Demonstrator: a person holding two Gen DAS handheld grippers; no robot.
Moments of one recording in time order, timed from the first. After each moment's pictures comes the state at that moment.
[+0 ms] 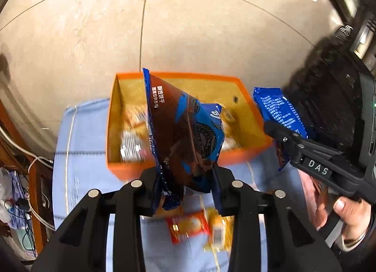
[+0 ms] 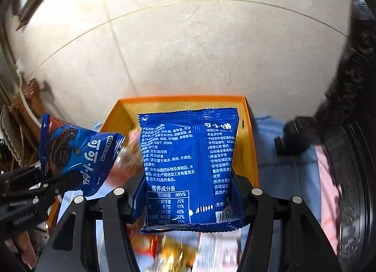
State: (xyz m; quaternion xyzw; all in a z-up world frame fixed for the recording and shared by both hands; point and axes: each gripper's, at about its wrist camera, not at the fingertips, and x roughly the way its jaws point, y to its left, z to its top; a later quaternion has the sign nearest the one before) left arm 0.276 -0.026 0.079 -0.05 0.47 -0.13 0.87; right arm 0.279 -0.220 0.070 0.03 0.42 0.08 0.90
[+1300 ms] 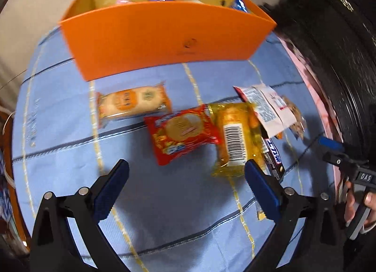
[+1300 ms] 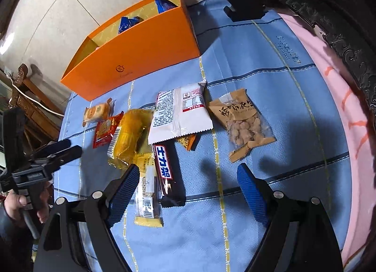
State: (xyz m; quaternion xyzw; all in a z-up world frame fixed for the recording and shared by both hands) left arm 0.174 -0.045 -0.068 0.01 0.57 -0.20 0.80; right arm 0.093 -0.309 -0.070 0.15 0.54 0.05 0.83
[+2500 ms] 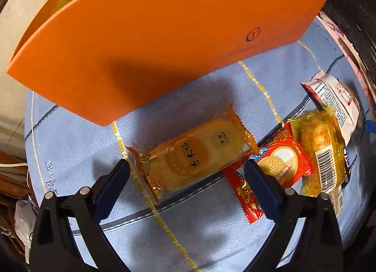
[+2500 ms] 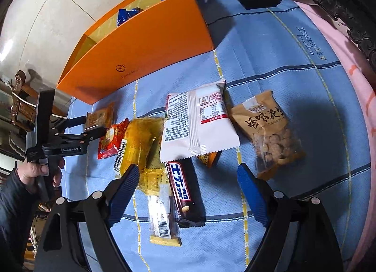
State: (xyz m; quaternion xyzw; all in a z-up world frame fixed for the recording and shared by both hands) left arm 0.268 -0.023 -0.113 0.15 0.59 -0.18 0.77; right arm 0.130 -0.291 -0.083 0.18 0.57 0.07 0.80
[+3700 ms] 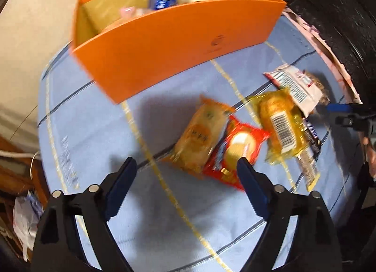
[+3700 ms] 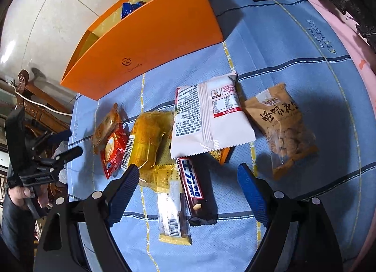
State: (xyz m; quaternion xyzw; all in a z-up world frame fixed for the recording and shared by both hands) left arm 0.217 0.008 -0.048 0.14 0.57 -0.22 0.78; right arm 0.133 -0.282 -0.088 0.19 0.58 0.09 0.79
